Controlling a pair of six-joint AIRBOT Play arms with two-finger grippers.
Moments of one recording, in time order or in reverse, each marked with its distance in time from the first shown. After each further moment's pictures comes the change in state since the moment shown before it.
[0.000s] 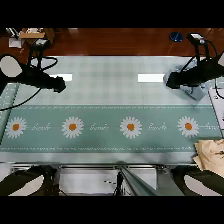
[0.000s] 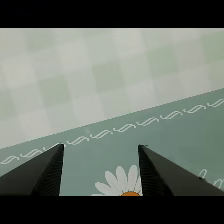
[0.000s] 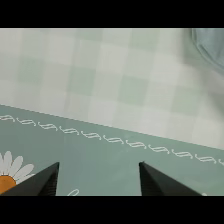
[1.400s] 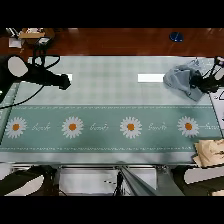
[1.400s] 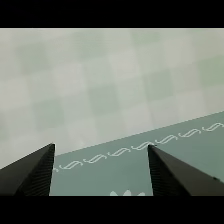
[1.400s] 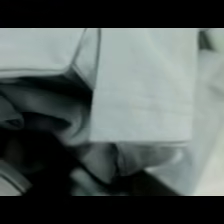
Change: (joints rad) left arm 0.000 -0.050 0.000 -0.043 0.099 0.001; right arm -0.426 -0.499 0.000 -0.142 -0.536 0.190
